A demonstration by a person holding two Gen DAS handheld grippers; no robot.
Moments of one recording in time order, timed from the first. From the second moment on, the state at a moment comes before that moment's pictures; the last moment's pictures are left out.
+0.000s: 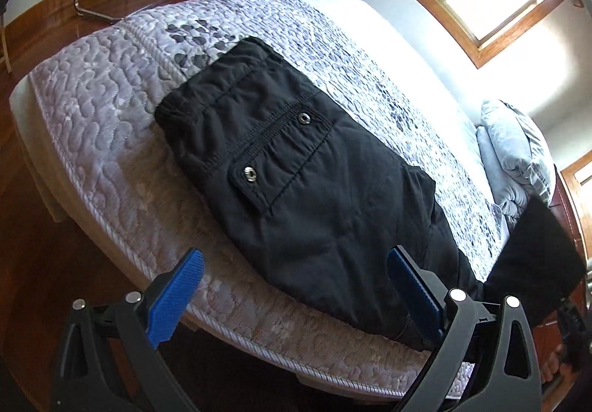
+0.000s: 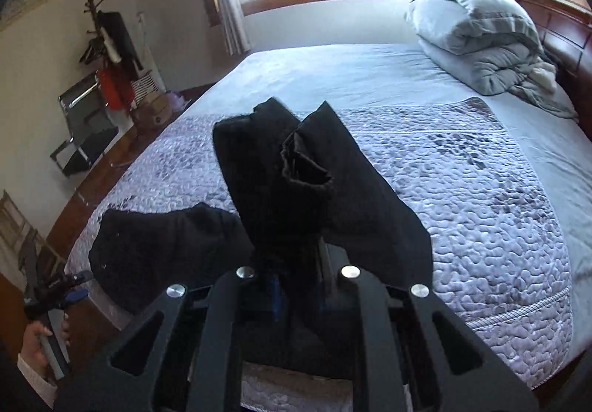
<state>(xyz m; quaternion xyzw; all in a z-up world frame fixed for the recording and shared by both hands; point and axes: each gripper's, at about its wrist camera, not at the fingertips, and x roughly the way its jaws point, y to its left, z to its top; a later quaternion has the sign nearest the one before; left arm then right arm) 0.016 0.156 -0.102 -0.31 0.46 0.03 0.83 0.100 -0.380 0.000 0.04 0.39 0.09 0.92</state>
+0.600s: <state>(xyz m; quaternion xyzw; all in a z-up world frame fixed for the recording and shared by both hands) 0.000 0.182 -0.117 -0.34 0.46 0.05 0.82 0.106 -0.284 -0.121 -0.07 0.50 0.10 0.86</state>
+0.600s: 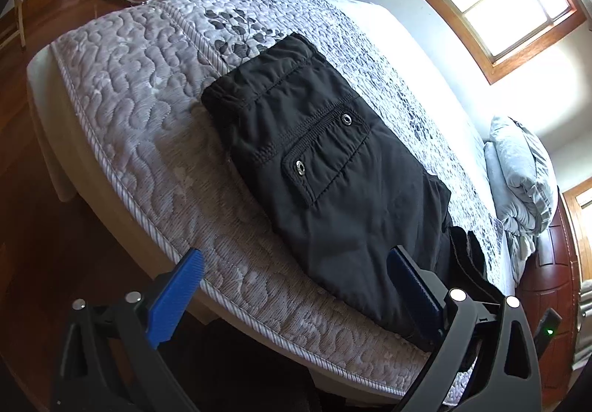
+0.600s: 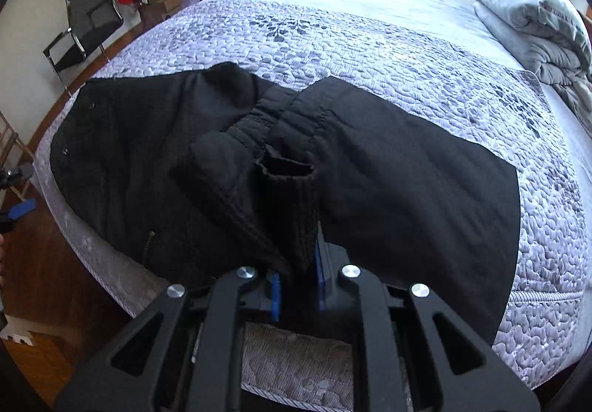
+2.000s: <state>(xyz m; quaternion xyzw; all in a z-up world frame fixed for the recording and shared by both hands) 0.031 0.182 -0.139 -0.36 0.49 0.04 0.79 0.079 -0.323 -0.120 0.08 0.51 0.22 0.83</state>
